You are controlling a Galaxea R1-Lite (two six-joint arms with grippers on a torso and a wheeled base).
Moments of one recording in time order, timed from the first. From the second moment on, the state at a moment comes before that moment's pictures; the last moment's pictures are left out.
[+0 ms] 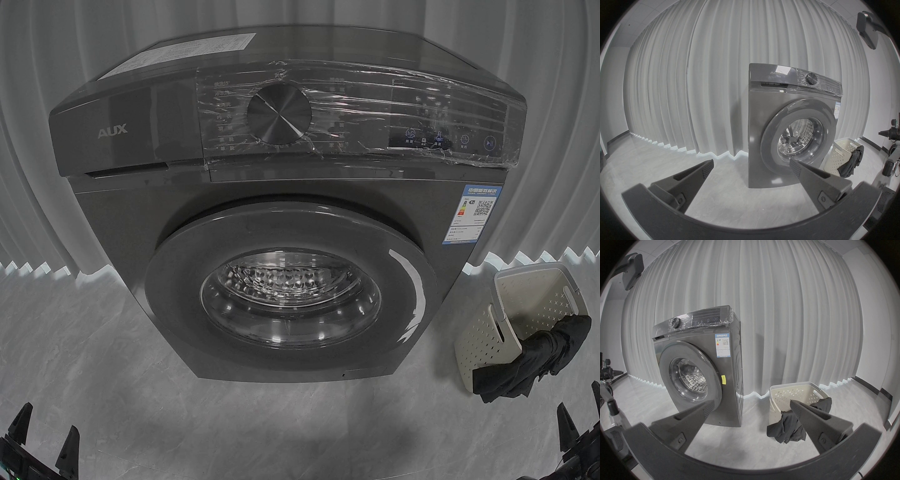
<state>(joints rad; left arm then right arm) 0.00 0.02 -0.02 0.00 0.00 -0.02 0.01 0.02 -0.02 -0.01 -0.02 0.00</state>
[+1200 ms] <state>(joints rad) 0.00 0.02 -0.02 0.00 0.00 -0.02 0.00 0.02 -0.02 -0.01 -0.02 0.00</state>
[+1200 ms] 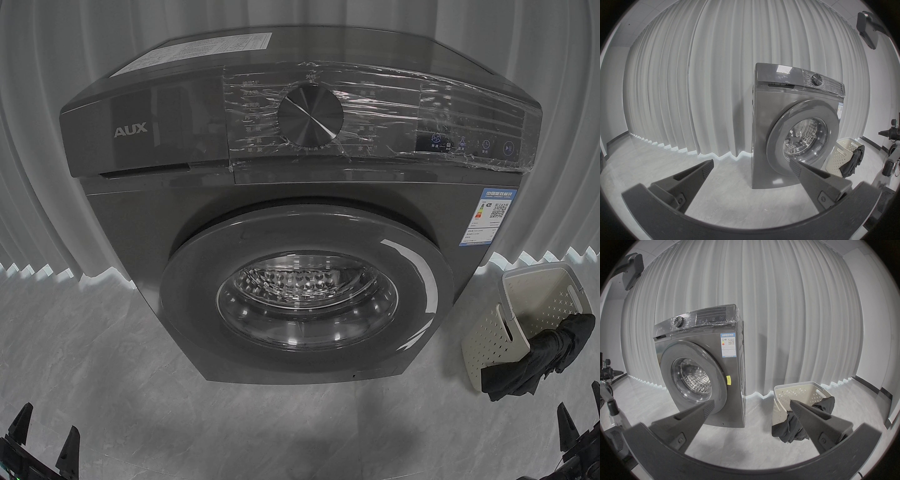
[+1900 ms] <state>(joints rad) 0.00 0.02 -0.02 0.00 0.00 -0.02 0.00 0.02 -0.02 -0.01 -0.02 0.01</state>
